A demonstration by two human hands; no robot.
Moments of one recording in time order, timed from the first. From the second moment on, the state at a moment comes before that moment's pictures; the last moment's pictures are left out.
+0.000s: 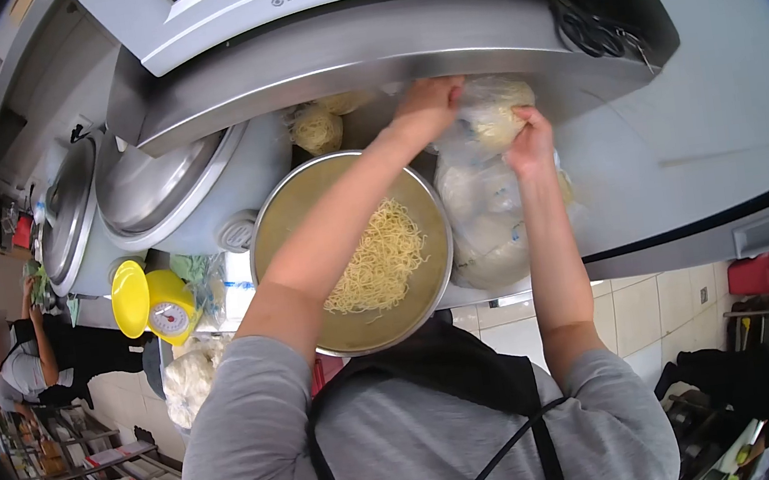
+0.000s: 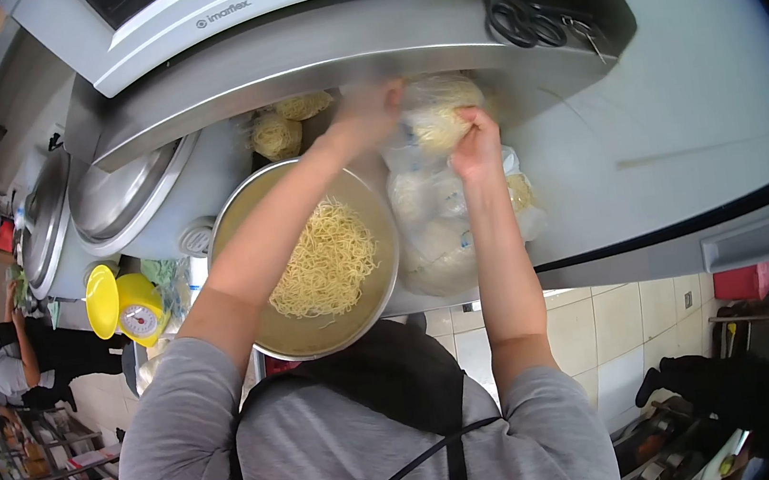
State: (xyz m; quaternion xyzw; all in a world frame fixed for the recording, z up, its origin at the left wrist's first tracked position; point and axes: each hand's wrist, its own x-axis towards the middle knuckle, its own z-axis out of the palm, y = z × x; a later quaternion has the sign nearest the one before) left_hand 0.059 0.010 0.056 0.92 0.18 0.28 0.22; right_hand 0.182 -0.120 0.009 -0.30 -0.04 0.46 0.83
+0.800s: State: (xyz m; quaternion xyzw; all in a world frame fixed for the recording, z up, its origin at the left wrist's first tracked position) left_hand 0.004 0.085 0.013 0.91 0.39 0.10 0.11; right_hand 0.144 -0.180 0.015 -0.04 -0.15 0.65 0.74
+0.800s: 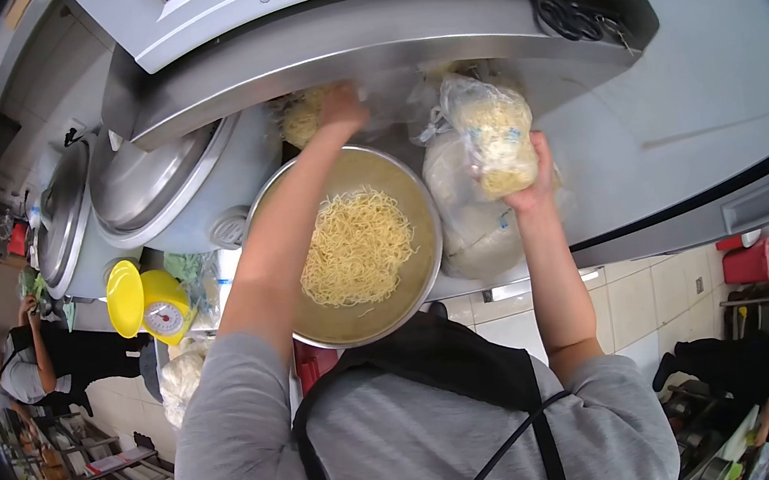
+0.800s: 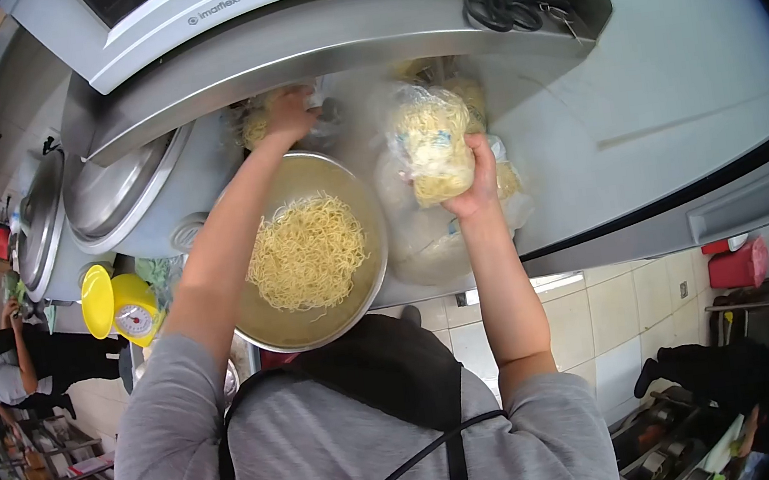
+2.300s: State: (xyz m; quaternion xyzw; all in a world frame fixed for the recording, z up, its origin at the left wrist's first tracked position) left_hand -0.236 -0.011 0.024 0.86 0.33 0.37 0.12; right_hand -0.029 -0.055 0.020 -0.51 -0.41 0.55 0.52
